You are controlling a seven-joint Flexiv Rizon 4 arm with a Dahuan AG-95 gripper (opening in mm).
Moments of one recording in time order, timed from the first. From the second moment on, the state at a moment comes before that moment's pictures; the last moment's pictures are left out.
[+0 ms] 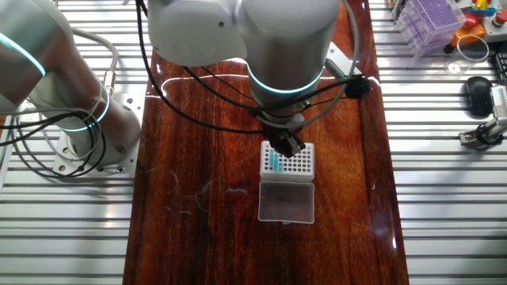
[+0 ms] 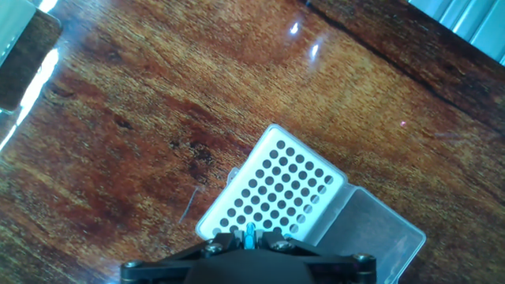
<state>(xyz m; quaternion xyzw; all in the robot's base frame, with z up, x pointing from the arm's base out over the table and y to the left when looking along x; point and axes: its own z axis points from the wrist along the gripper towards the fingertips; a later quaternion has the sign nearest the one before) 0.408 -0.073 0.112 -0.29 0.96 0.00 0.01</state>
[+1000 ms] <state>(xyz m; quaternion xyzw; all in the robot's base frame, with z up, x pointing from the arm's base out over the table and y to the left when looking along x) 0.419 -0.008 0.114 -0.26 0.97 0.01 0.01</state>
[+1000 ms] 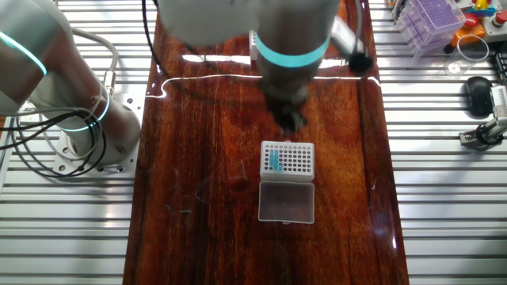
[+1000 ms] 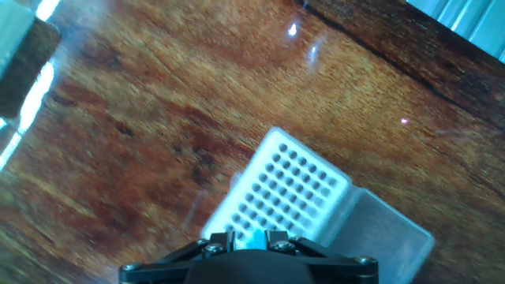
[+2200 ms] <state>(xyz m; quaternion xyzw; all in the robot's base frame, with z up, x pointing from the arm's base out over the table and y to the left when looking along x) 0.406 0.108 0.127 -0.23 0.97 0.01 -0.01</state>
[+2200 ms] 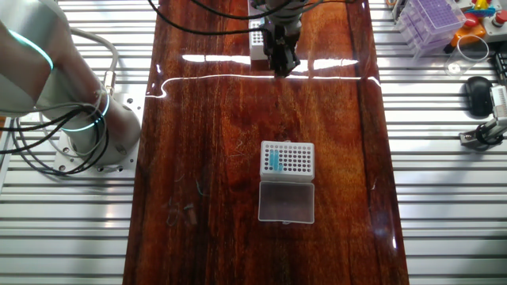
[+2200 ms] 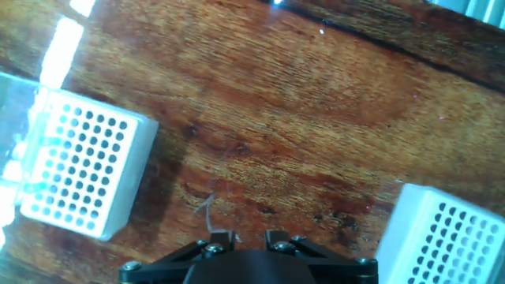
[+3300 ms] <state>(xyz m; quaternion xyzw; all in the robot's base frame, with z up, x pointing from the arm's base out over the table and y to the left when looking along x) 0.367 0.272 0.110 -0.21 0.98 0.02 -0.01</state>
